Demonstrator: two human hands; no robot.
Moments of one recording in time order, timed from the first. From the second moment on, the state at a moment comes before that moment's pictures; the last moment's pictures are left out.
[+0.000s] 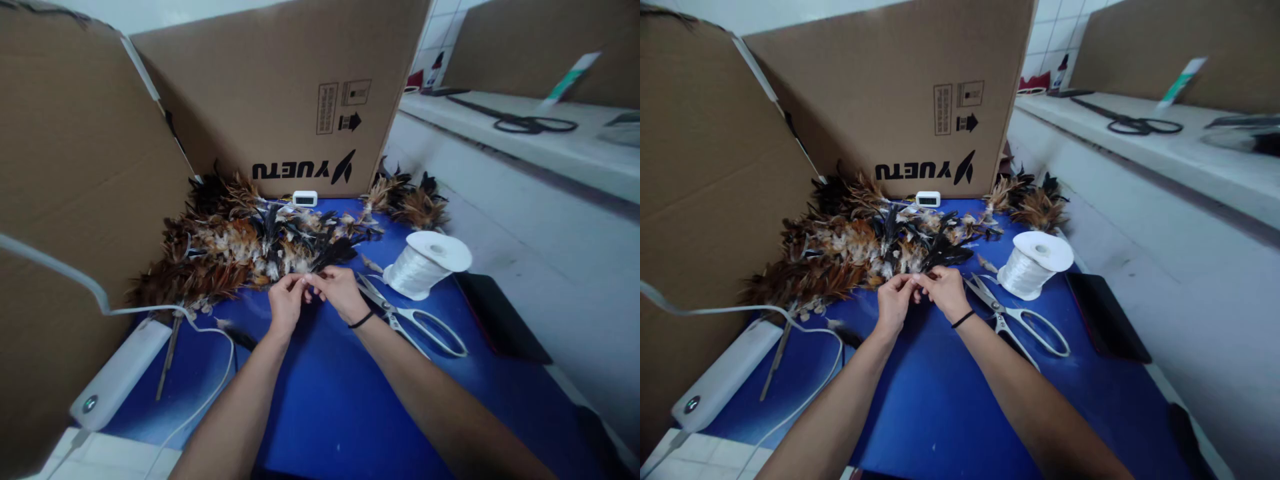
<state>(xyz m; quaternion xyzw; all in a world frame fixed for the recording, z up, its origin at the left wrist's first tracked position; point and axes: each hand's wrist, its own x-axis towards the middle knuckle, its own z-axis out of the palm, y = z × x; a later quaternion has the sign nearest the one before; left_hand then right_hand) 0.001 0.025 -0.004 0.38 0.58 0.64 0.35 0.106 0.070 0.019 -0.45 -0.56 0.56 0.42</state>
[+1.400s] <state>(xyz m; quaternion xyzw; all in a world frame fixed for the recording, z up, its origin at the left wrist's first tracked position) -0.013 0.023 0.011 0.29 0.43 0.67 0.53 0.133 0.084 0.047 -0.41 -0.60 0.54 0.42</state>
